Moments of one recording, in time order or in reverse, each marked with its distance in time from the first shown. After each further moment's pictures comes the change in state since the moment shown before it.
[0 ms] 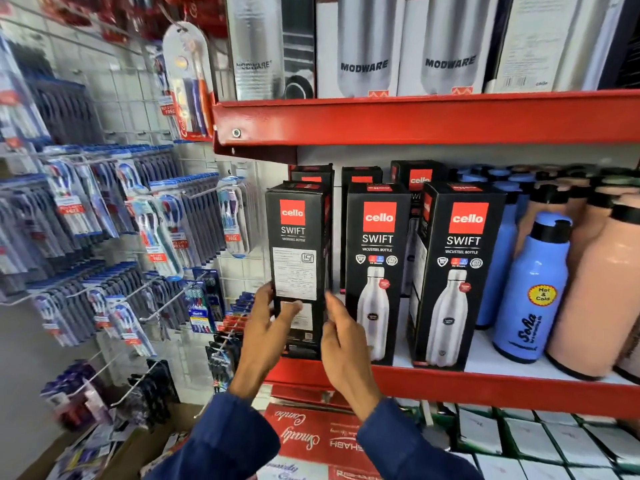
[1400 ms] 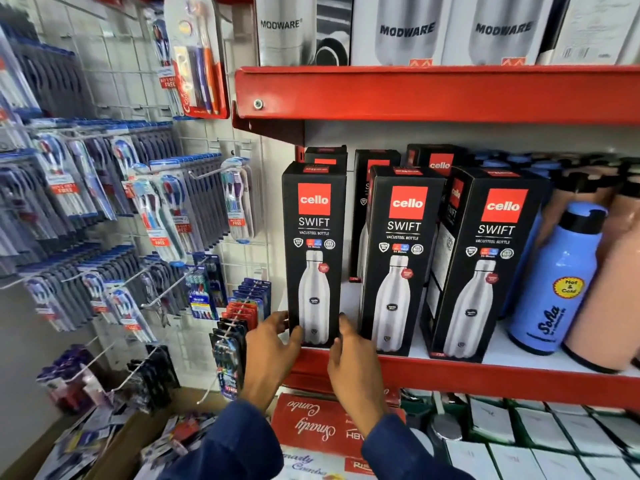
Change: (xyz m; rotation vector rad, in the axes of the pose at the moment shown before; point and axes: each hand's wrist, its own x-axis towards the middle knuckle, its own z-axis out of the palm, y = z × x) left_hand -0.001 -0.062 -0.006 0.353 0.036 0.033; right_hand -0.016 0.032 0.033 -0.463 0.038 0.104
